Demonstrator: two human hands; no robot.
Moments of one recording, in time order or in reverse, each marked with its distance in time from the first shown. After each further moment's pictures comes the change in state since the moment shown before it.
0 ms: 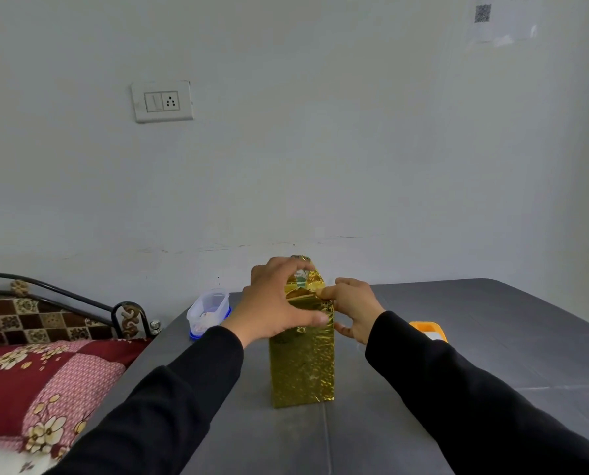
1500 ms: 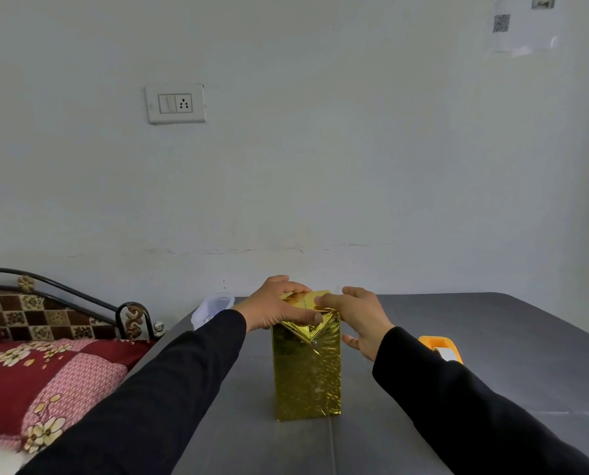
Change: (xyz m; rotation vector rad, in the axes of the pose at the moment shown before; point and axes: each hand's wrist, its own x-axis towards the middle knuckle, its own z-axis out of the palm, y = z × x) left_hand 0.051 -0.063 0.011 -0.222 -0.244 -0.181; right_hand -0.004 0.004 0.006 0.002 -0.019 -0.138
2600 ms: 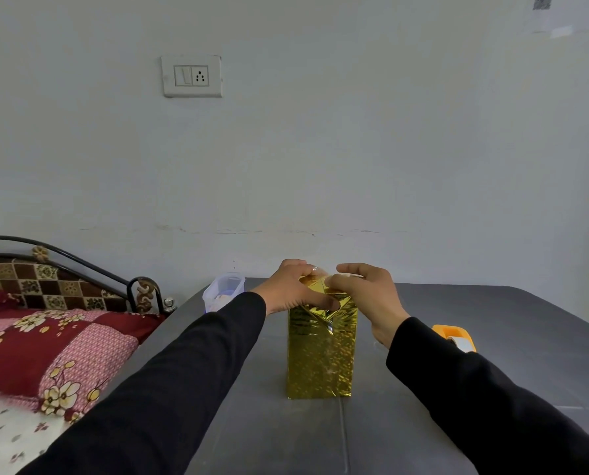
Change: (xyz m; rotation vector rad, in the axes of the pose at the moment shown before) left_hand 0.000 -0.005 0.006 -0.051 0.043 0.035; right_hand -0.007 -0.001 0.009 -0.237 0.009 -0.244
